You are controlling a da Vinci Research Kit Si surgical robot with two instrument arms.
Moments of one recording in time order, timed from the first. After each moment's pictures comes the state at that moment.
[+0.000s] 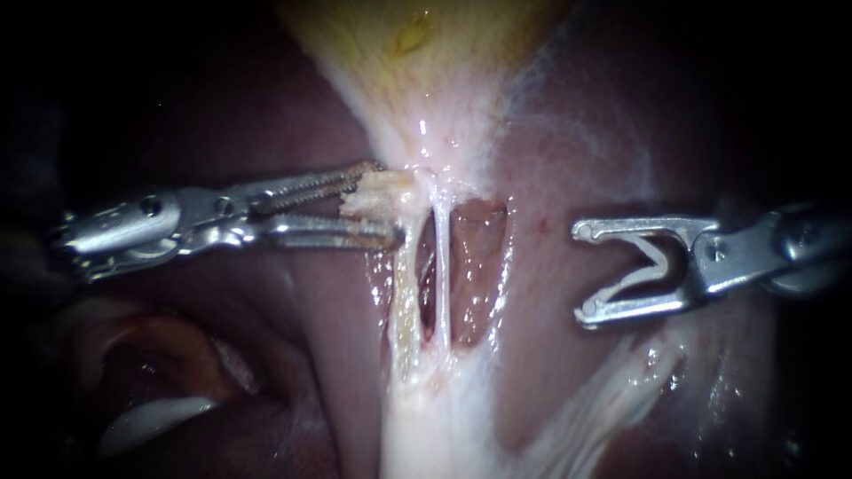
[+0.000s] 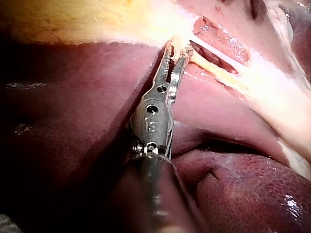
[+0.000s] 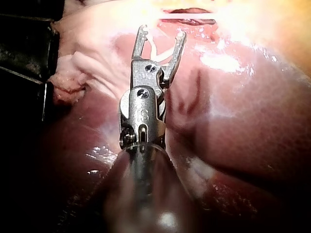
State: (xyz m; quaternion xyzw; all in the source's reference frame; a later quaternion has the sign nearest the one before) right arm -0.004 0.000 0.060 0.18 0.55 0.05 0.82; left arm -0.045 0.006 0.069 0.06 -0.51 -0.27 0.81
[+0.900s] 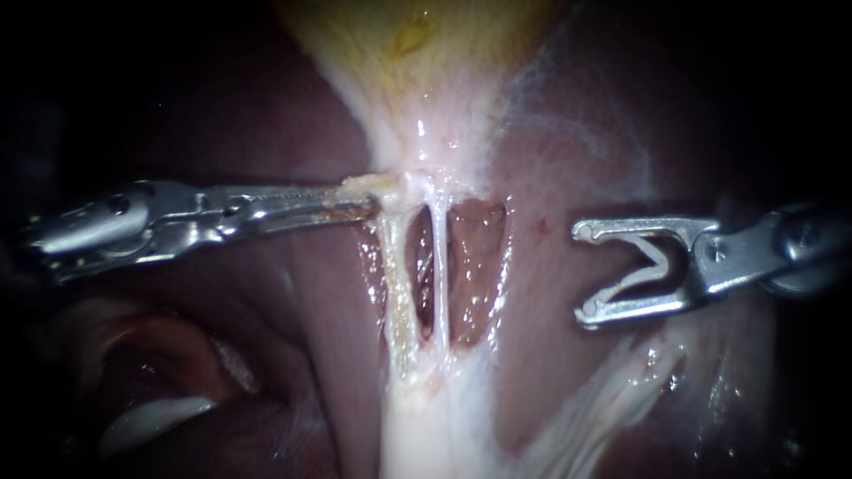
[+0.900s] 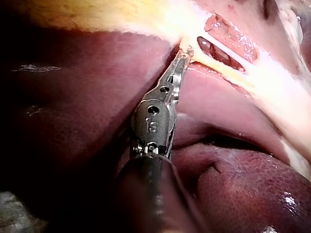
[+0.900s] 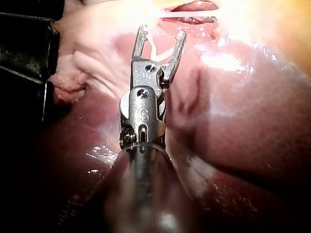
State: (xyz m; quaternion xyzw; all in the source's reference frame) right arm -0.004 0.000 0.060 0.18 0.55 0.04 0.82; left arm -0.040 0.006 0.067 0.10 -0.51 -0.30 0.80
